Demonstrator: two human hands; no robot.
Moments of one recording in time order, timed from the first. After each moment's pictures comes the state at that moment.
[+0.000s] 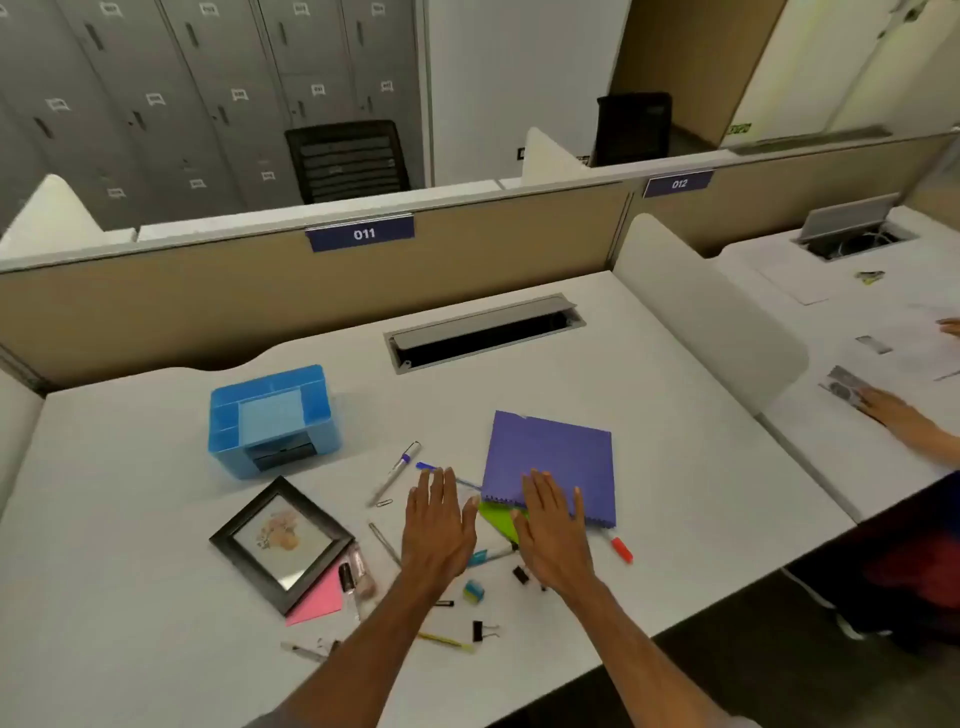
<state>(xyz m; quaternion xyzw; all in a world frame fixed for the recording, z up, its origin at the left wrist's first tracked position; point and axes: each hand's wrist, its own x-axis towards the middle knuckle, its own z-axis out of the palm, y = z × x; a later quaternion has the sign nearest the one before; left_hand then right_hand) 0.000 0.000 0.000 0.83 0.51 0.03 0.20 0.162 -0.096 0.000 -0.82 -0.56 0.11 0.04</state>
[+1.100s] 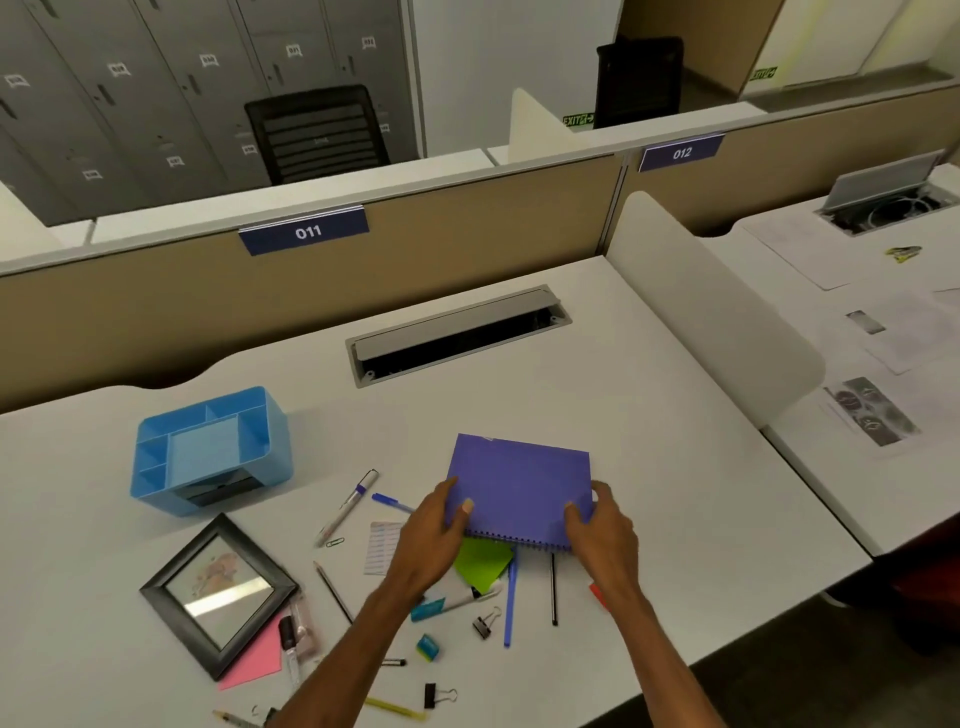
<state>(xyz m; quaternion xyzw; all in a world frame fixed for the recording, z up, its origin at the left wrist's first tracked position) 0.087 0.042 -0.008 0.72 0.49 0.13 0.47 0.301 -0.081 0.010 -0.87 -0.26 0.27 0.30</state>
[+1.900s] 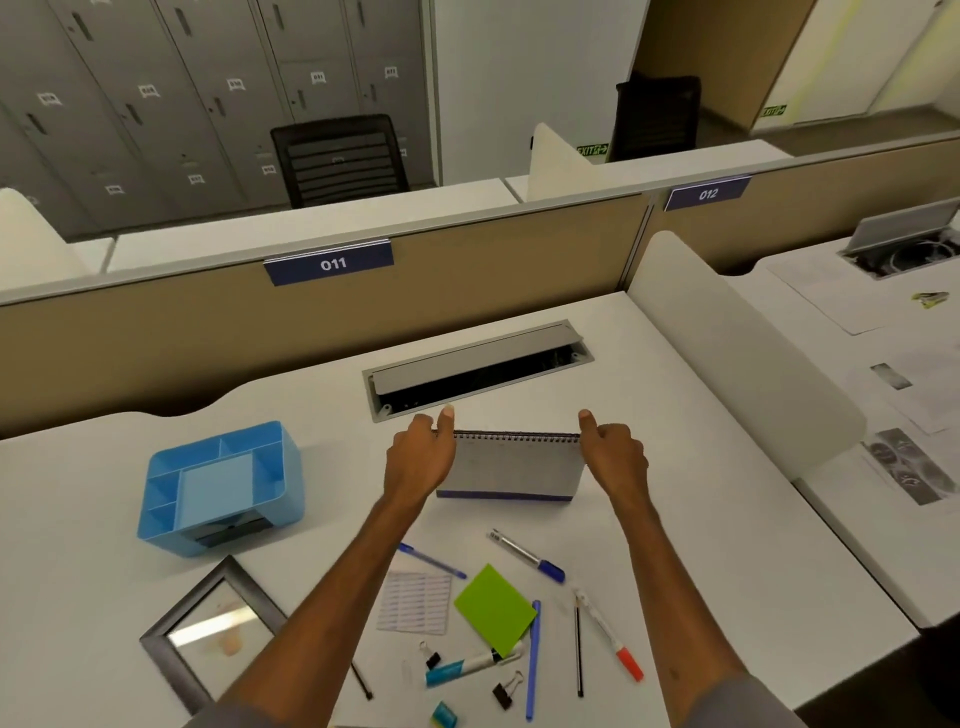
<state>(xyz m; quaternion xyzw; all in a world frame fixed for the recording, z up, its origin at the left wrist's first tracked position) 0.123 0.180 0.084 0.69 0.60 0.15 0.37 0.350 0.067 0.086 -0.88 -0.24 0.27 0.32</state>
